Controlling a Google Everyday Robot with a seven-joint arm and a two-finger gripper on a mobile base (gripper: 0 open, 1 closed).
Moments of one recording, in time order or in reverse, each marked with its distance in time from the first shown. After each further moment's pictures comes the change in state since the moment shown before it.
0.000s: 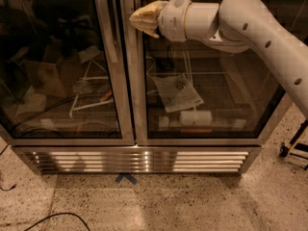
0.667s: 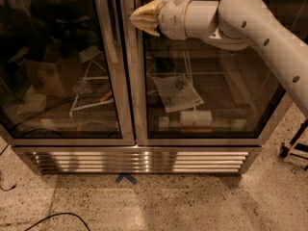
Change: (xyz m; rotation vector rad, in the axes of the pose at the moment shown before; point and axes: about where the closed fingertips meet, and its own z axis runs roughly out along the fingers) arm 0.009 0.001 0.002 -0.013 0.013 -0.008
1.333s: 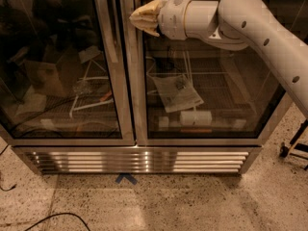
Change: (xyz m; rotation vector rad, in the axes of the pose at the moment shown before) arm 0.000 0.000 0.000 0.000 0.000 0.000
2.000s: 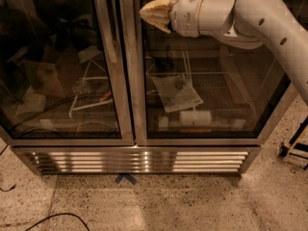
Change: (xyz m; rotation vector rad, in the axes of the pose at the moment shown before) arm 0.008 -0.009 -0.029 0.033 -0.006 -0.042
